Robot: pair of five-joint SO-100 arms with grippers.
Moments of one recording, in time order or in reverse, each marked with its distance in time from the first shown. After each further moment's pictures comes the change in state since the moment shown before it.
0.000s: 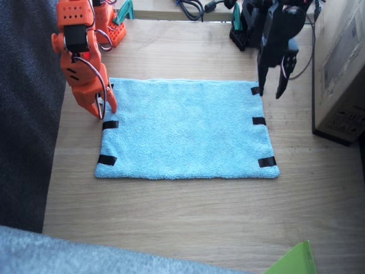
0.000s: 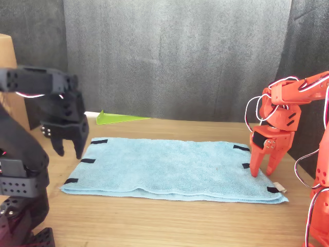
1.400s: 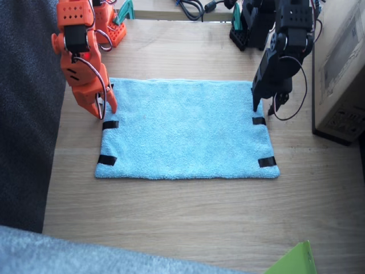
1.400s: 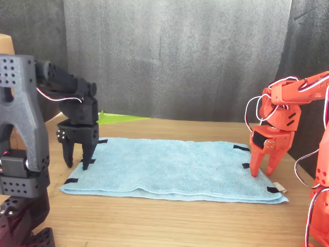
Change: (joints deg) arm 0 -1.4 -32.1 -25.0 9.2 2.0; arm 1 0.8 -0.9 -0.3 0.0 -0.3
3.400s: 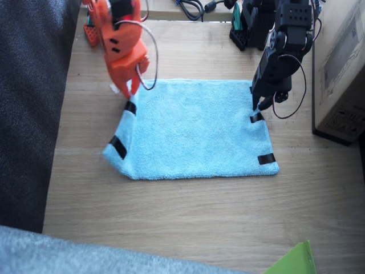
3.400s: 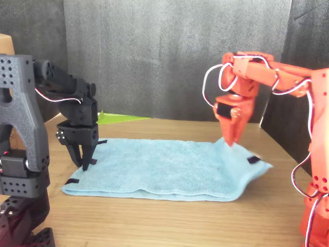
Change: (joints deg) arm 0 -0.1 3.1 3.6 -2.3 -0.1; arm 1 20.4 -9.1 -43.8 32.3 1.6
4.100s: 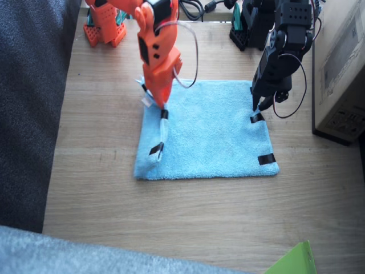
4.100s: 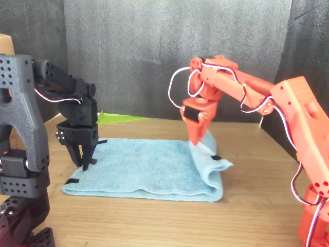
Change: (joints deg) arm 0 0.0 0.1 0.9 -0.7 -0.4; arm 1 11.8 -17.8 -26.5 0.5 -1.8
